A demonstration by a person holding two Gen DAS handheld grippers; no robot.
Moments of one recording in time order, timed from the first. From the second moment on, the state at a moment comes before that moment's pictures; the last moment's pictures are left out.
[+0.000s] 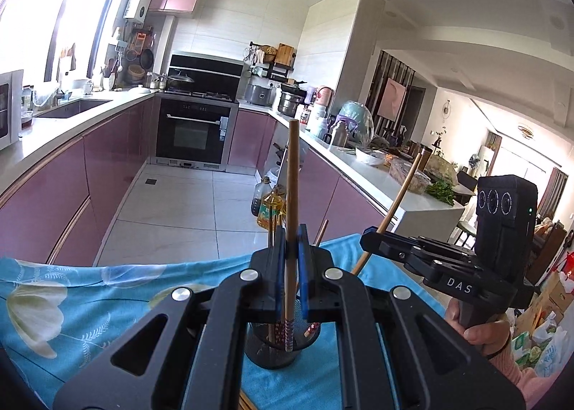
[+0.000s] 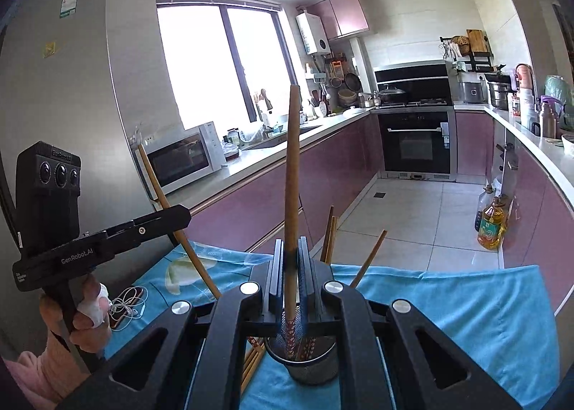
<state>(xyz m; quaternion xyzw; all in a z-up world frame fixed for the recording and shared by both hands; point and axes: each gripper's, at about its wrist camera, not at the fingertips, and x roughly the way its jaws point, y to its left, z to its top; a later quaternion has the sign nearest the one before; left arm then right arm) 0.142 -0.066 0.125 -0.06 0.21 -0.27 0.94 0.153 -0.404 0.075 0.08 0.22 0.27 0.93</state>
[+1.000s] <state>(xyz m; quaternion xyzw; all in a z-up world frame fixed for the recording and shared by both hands) 0.235 -0.122 0.041 0.03 0.36 -0.25 0.90 0.201 -0.381 0.017 0.04 0.34 0.24 0.91</state>
